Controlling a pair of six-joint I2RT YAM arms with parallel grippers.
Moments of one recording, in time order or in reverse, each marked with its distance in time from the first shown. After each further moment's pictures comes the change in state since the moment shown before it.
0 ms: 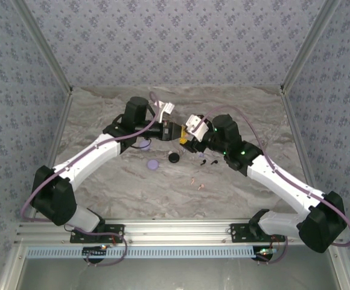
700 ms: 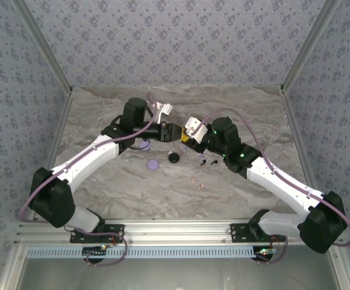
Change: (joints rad) left arm 0.005 -0.014 -0.015 -0.015 0.021 -0.031; right arm 0.025 -0.005 -0.037 0.069 0.029 -0.031
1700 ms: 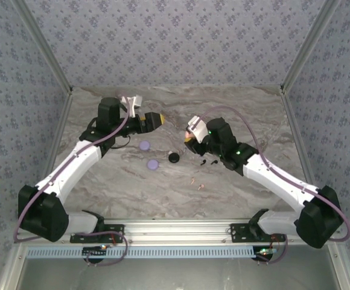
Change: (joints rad) left arm 0.197 -0.151 -0.099 -0.009 -0.169 -0.026; right arm 0.000 0.035 0.006 -0.117 0.106 0.199
